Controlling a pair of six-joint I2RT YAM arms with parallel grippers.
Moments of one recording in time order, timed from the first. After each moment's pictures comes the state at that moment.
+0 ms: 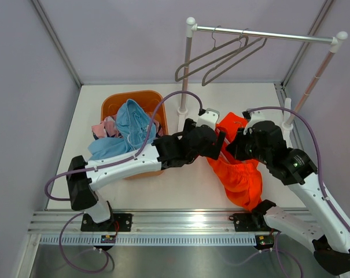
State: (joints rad) left arm -1.19 1.64 1.53 -0.54 -0.52 -0.47; right arm 0.57 0.85 1.14 -0.89 0.04 0.42
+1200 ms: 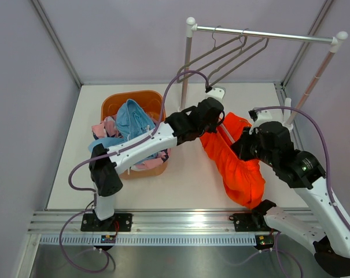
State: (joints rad) left arm -1.03 1.87 1.85 -0.58 -0.42 -0.41; right arm 0.57 0.83 1.19 -0.94 0.07 0.42
